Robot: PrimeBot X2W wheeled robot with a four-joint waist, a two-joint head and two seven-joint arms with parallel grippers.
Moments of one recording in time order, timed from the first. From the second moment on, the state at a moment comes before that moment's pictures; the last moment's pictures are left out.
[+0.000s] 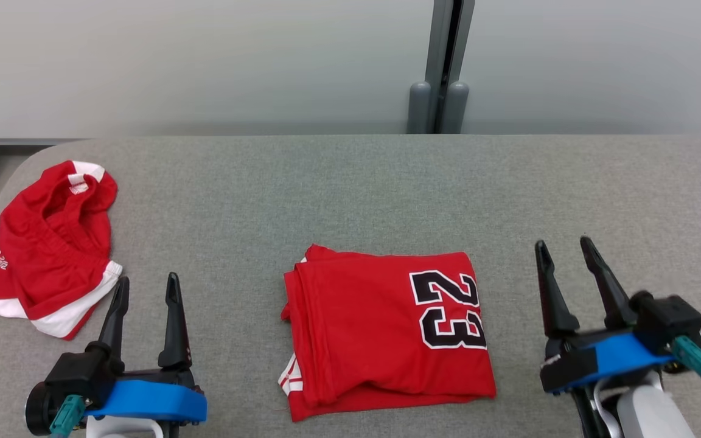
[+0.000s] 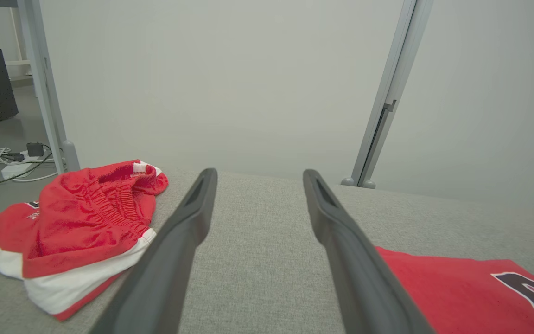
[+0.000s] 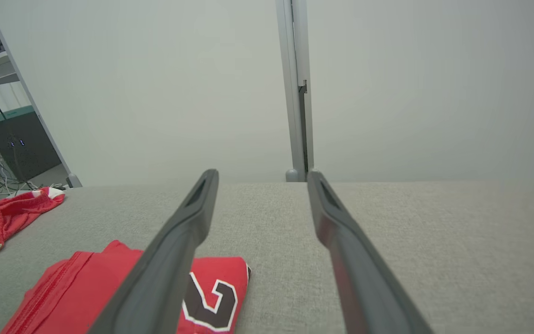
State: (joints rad) left arm -0.06 0.06 0.02 0.22 -0.19 -0.13 -0.26; right arm -0.21 -0.05 0.03 0.28 0.18 0.13 -0.26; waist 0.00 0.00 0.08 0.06
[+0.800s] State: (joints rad) left arm 0.02 0.06 0.01 0.24 -0.14 -0.09 -0.26; right arm 0.03 -0.05 -0.03 0.13 0.18 0.13 -0.17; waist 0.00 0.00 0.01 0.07
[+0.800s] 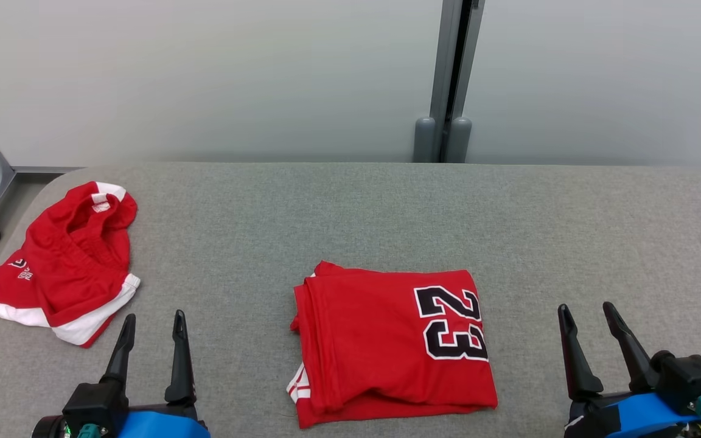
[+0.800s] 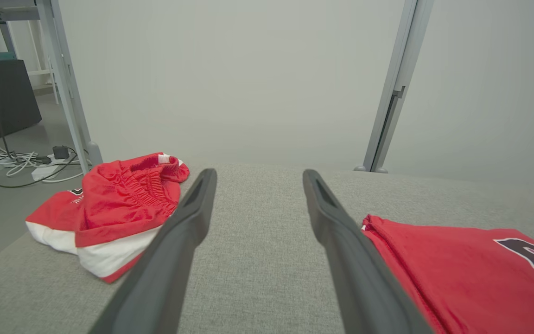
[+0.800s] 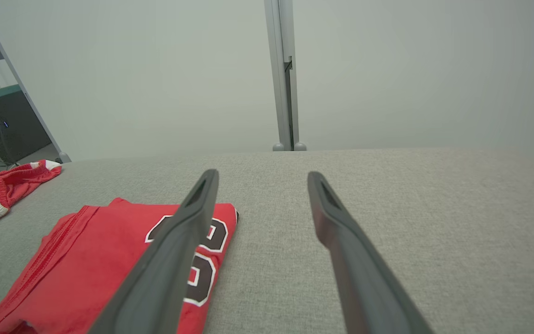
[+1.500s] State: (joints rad) left arm 0.02 0.06 0.00 0.23 -0.14 -0.08 -0.26; right arm -0.03 -0.05 0.00 0.13 0.13 0.13 -0.12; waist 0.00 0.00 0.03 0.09
